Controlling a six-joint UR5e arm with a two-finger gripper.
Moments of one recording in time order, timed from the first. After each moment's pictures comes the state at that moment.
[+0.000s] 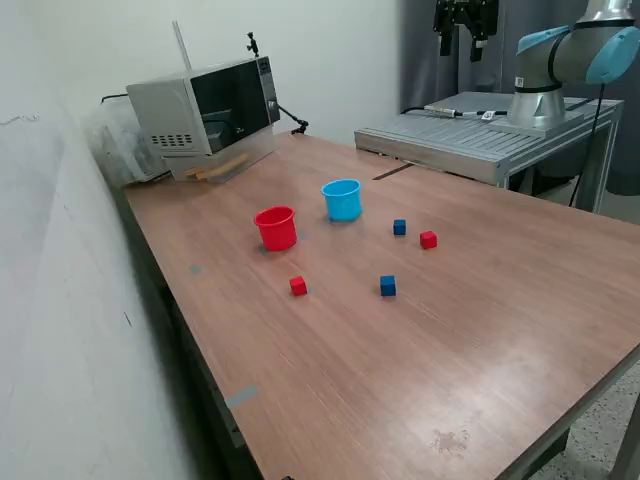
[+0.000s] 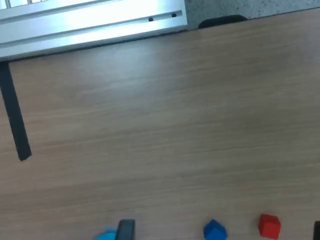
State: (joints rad) arm -0.04 -1.77 1.96 -1.82 -1.67 3.27
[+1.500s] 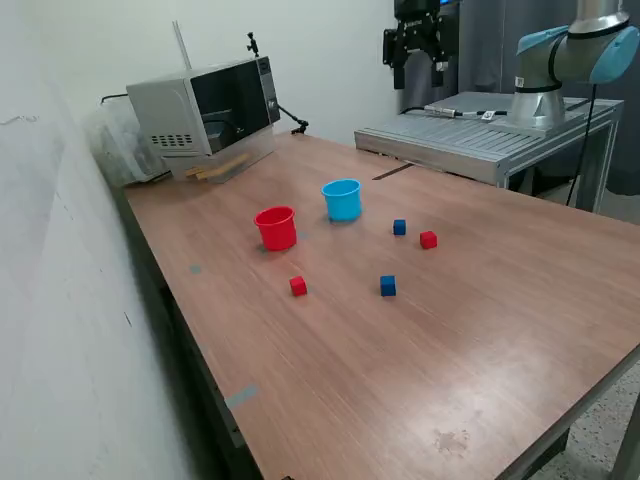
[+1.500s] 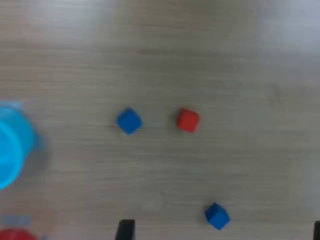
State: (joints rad) arm -0.03 -1.40 1.69 -1.99 -1.47 3.11
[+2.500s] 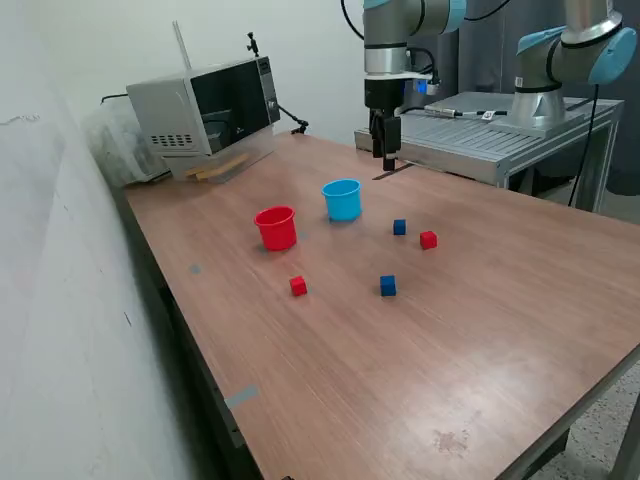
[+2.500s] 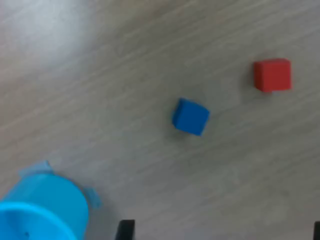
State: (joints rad) arm -0.09 -1.18 1.78 -2.29 -1.59 3.52
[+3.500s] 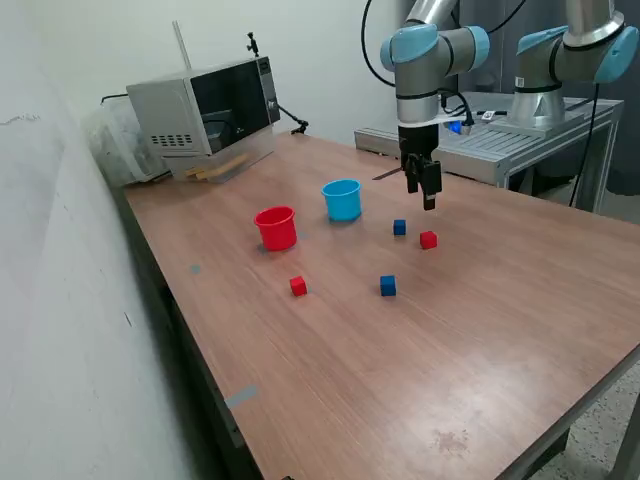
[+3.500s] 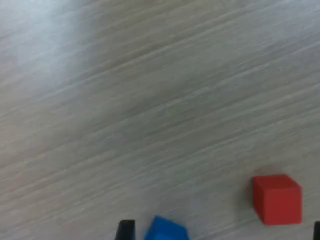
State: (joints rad) arm -0.01 -1.09 1.87 -2.37 -1.57 3.54
